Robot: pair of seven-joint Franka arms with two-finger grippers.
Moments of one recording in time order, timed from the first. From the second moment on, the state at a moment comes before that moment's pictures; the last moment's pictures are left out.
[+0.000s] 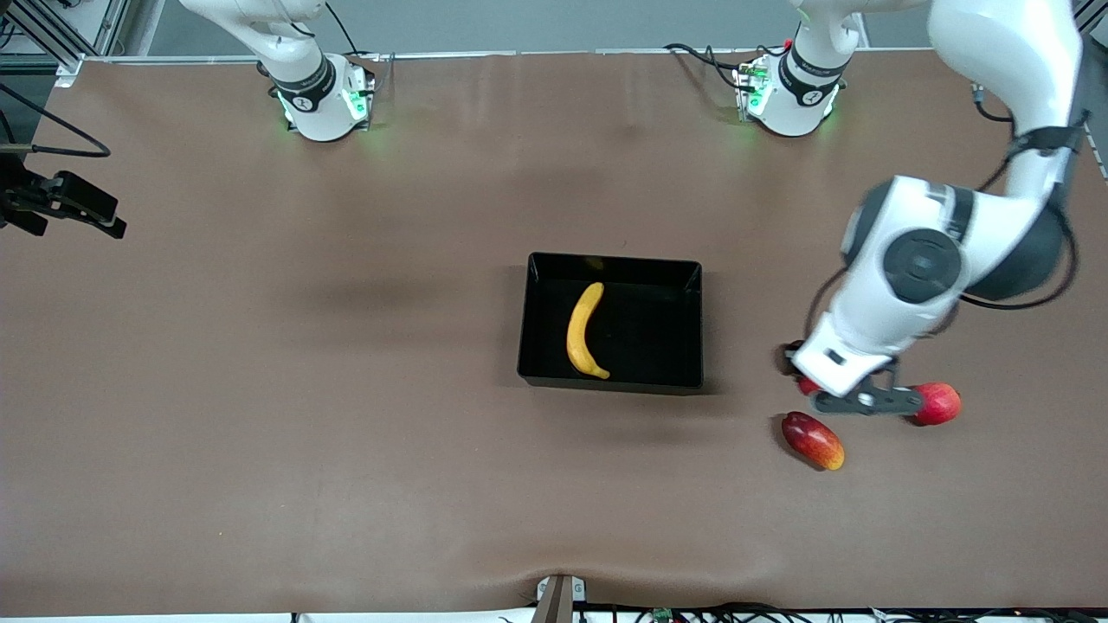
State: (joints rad) left arm 0.07 0.45 -0.34 -1.57 0.33 1.98 -0.32; right arm -0.09 0.01 0.07 -1.50 0.00 1.50 0.02
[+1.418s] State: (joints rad) left arm 0.41 0.55 -0.35 -1.95 0.38 2.46 -0.17; right arm -0.10 0.01 0.07 -1.50 0.00 1.50 0.02
